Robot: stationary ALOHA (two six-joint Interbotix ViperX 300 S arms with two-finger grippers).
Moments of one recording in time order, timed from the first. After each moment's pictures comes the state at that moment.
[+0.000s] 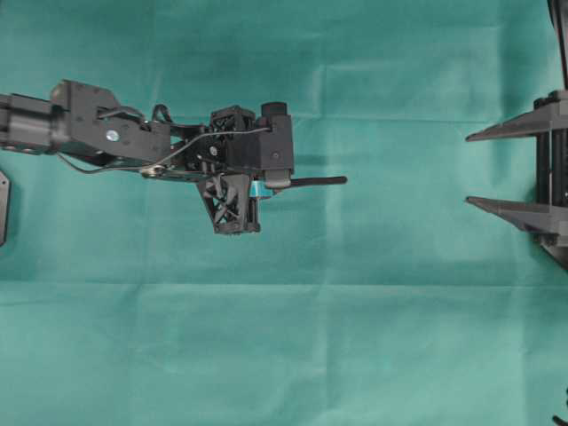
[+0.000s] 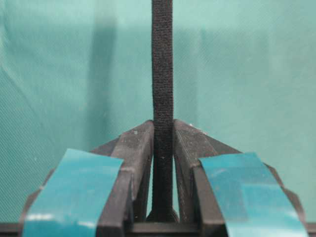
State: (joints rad) left arm 0.08 0.14 0.51 -0.02 0.15 0.06; right arm -0.01 -1.01 1.34 -0.01 -0.46 0.00
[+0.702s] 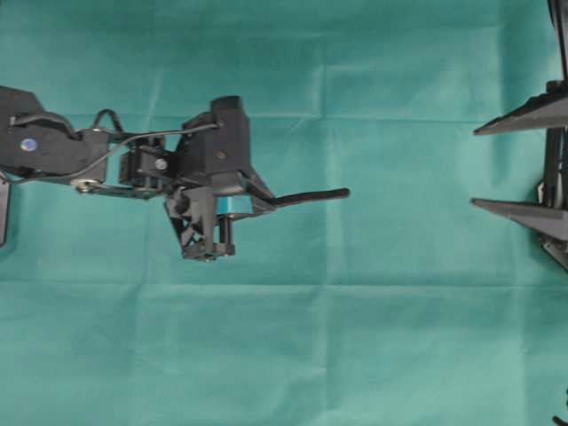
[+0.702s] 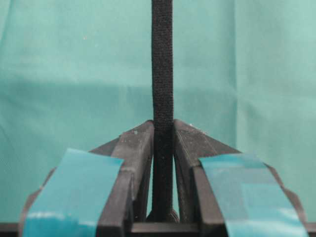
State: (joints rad) left arm -0.01 -0.11 0.59 -0.02 0.13 -0.10; right arm -0.01 -0.96 1.19 -0.20 -0.45 -0.01
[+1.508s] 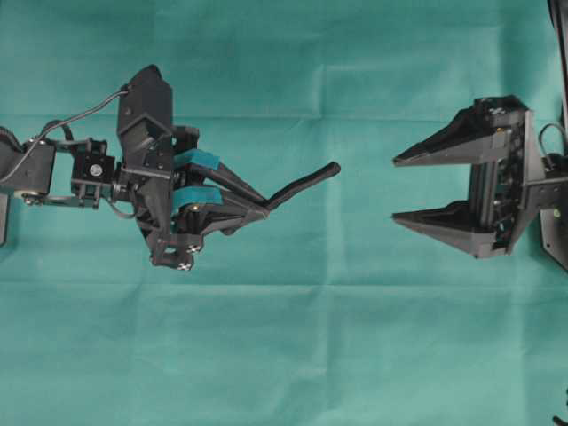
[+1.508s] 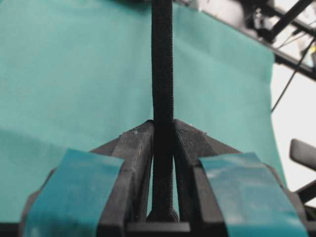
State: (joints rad) left arm -0.06 -0.24 0.76 -0.02 -0.29 -0.46; right arm -0.01 -0.62 1.08 -0.28 -0.53 -0.35
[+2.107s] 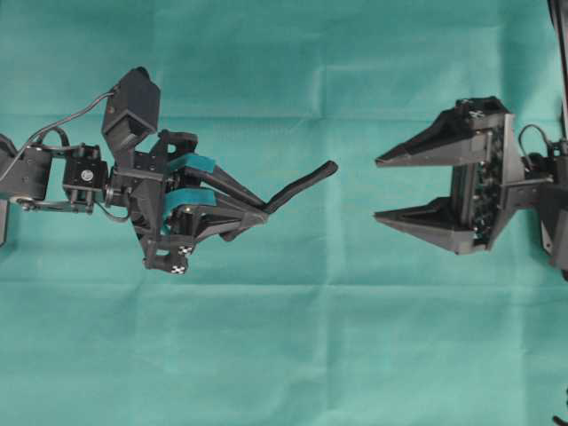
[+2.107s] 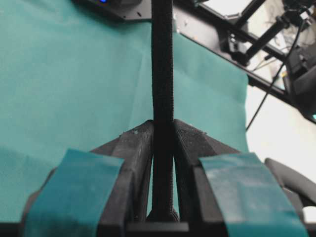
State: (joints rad) left arm -0.07 -0.24 0.79 -0.02 -0.40 -0.51; right arm -0.03 -0.54 1.06 -0.27 -0.58 -0.39
